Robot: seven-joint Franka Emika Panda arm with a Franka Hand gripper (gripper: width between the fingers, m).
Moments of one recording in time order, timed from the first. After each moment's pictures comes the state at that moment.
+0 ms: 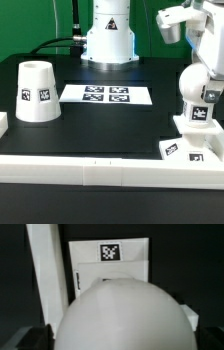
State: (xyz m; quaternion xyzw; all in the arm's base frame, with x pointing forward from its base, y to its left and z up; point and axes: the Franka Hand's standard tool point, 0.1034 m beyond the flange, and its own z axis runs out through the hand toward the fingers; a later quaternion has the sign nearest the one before) arm 0.621 0.092 0.114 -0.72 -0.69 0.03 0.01
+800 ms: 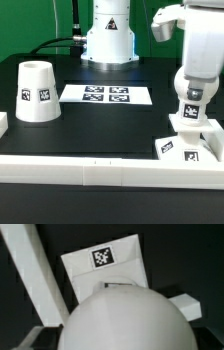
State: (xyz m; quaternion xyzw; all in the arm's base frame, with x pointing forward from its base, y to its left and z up) arm 0.615 0.084 0.114 -0.82 -0.57 0.04 0.03
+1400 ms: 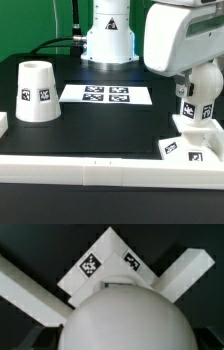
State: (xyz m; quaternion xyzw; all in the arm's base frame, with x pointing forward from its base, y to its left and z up) arm 0.618 0.091 0.114 -0.94 -0.34 0.03 0.03
